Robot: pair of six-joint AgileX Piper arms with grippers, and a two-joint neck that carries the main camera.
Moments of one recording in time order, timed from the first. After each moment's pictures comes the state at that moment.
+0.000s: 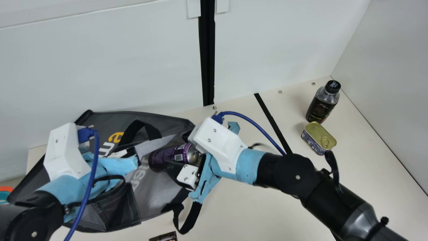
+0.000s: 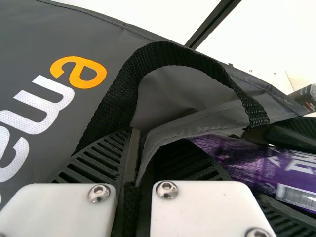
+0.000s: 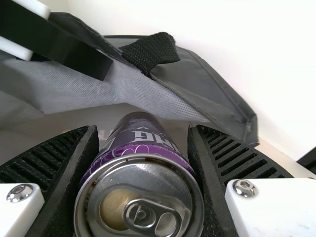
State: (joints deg) left arm -31.1 86.3 -74.1 -12.1 32.0 -20.4; right arm 20.7 76.9 -58.7 60.8 24.8 -73.1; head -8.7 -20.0
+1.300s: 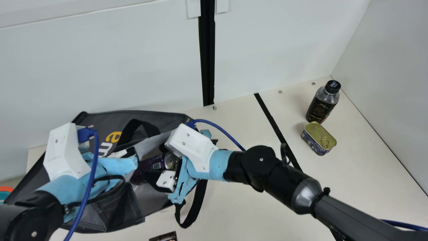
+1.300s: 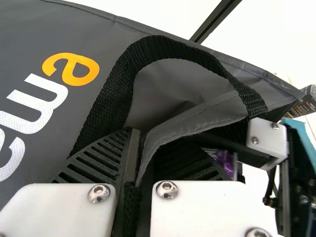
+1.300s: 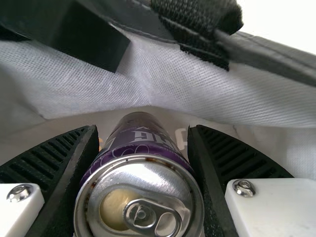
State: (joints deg) left arm -31.1 86.3 -74.1 -12.1 32.0 -20.4; right arm 23.7 89.8 -60.8 81.7 27.3 -92.8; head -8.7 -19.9
